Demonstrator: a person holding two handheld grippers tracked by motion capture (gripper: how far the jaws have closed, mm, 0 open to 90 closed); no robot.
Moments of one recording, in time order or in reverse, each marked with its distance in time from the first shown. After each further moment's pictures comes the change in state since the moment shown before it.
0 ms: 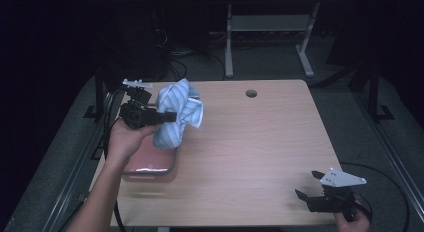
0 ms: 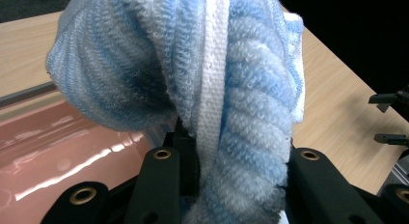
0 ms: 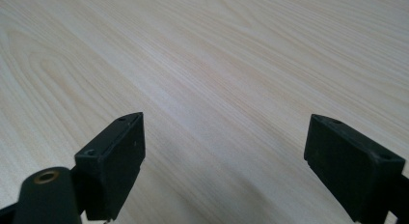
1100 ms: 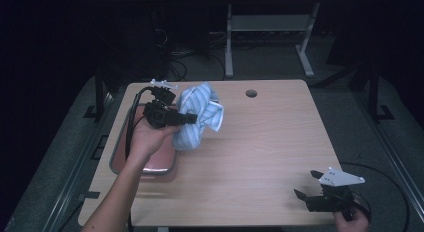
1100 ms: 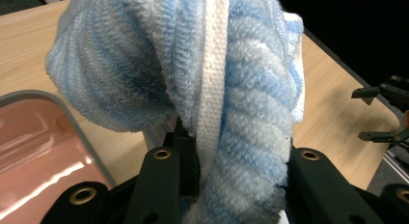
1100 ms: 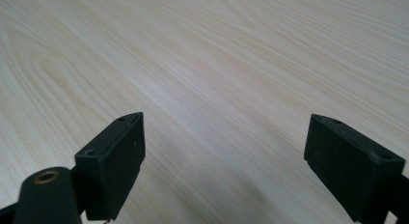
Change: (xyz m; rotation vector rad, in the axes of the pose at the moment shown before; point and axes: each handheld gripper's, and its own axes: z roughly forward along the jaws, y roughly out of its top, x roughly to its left) left arm -0.029 0.013 0.039 0.039 -0.052 0.051; right arm 0.000 0.001 0.002 0.000 0.006 0.000
